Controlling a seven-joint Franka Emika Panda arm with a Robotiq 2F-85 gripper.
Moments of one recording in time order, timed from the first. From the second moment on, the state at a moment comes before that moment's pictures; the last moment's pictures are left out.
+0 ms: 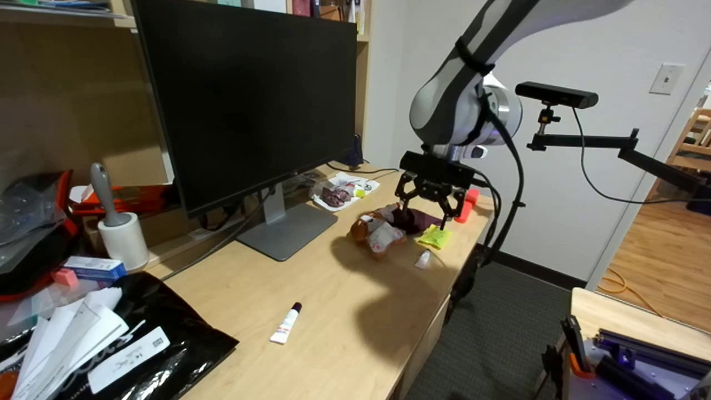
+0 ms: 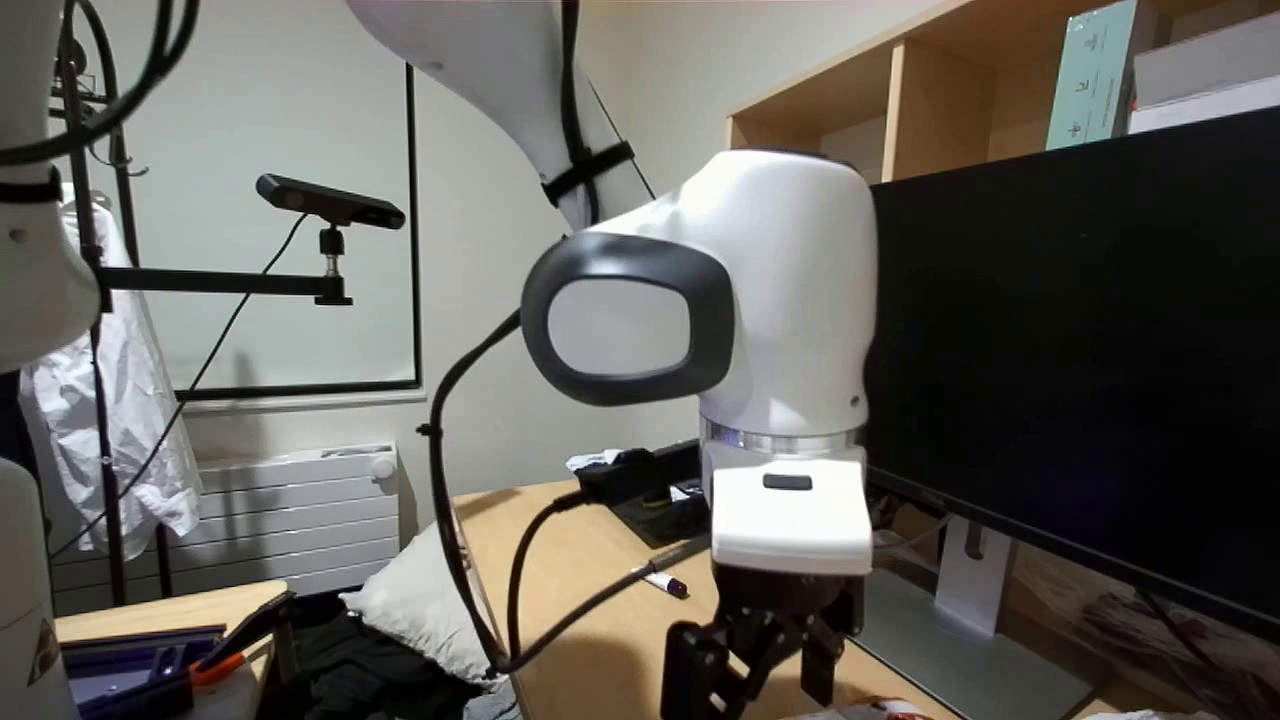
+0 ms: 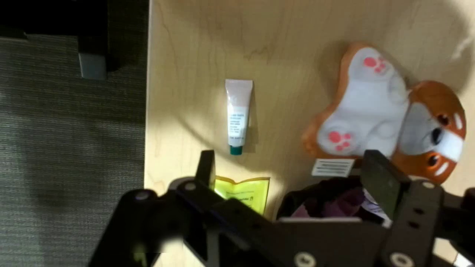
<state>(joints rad) -0.16 0.21 -0.28 -2.41 0.30 2.65 0.74</state>
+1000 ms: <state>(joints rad) 0.04 -0.15 0.03 -2.54 0.14 2.23 0.78</state>
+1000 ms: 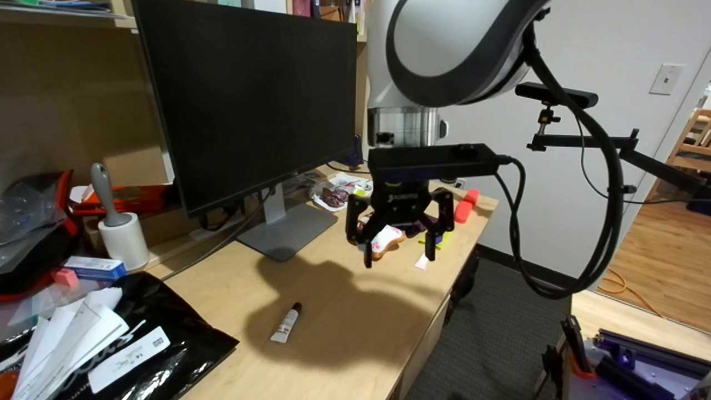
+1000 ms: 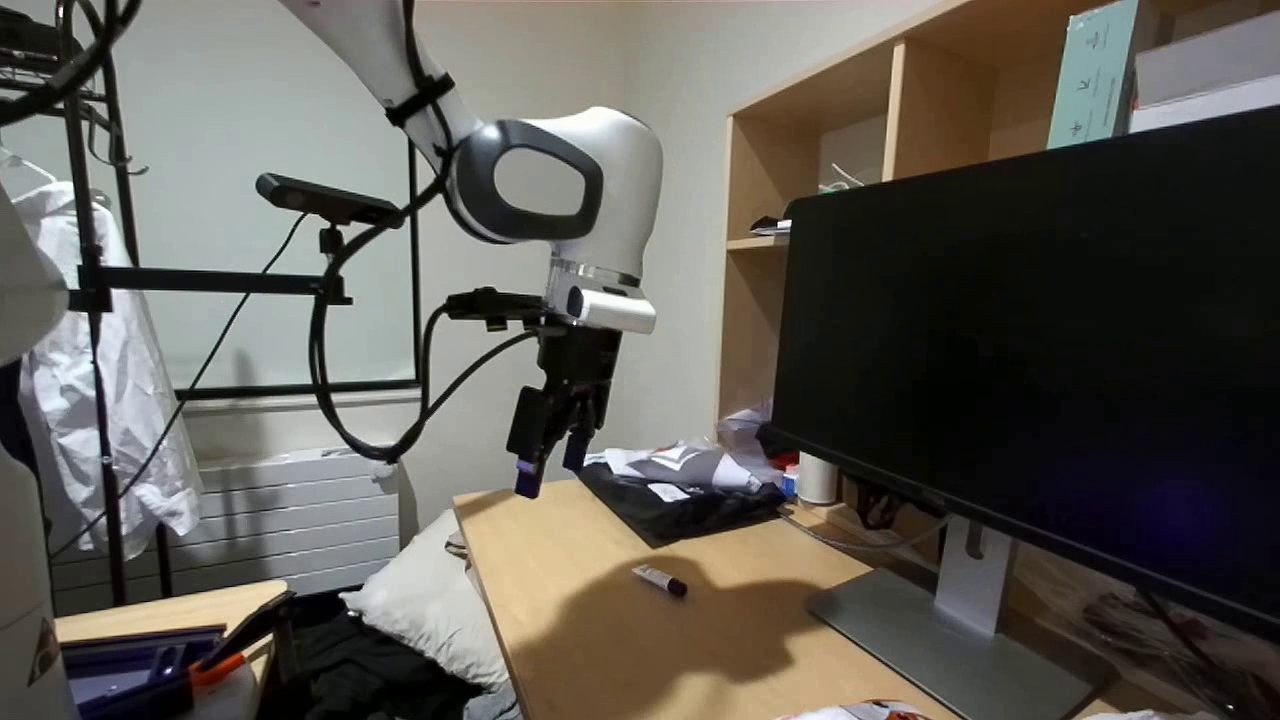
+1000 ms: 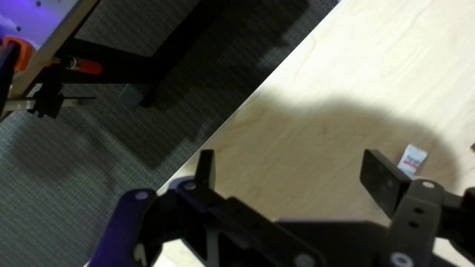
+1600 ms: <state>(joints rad) 0.11 -0.04 0.11 -2.44 0.14 2.20 0.73</state>
